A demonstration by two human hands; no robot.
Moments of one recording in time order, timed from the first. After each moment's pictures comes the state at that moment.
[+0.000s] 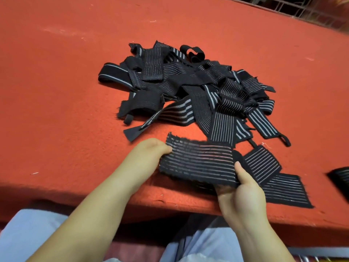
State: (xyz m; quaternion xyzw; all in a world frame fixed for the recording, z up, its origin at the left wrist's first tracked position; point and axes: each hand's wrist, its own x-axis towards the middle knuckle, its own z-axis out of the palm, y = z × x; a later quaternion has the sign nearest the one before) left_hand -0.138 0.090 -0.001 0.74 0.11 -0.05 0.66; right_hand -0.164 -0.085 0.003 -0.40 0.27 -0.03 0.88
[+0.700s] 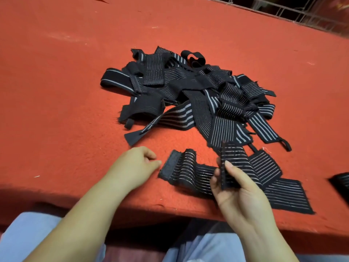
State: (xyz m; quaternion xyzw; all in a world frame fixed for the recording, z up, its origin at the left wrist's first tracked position) left_hand -0.132 0.111 -0.020 0.91 0.11 -0.04 0.41; right_hand -0.163 -0.088 0.012 -0.38 0.21 0.05 0.90
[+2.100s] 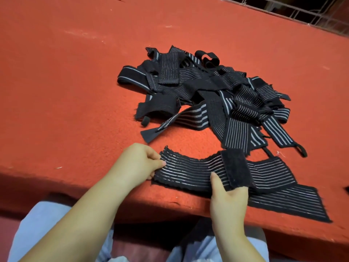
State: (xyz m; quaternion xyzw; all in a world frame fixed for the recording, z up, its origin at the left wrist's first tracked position) left_hand -0.139 0.137 -0.026 0.84 0.13 -0.08 0.52; right_hand -0.171 -0.042 -0.029 -0.74 0.12 -0.20 0.63
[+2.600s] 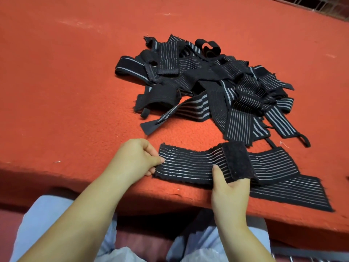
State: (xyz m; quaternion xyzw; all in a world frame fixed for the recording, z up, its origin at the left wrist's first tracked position) left_hand -0.146 0.136 -0.030 0.82 0.18 -0.08 0.54; right_hand -0.169 -0.049 -0.045 -0.76 0.08 -0.22 0.60
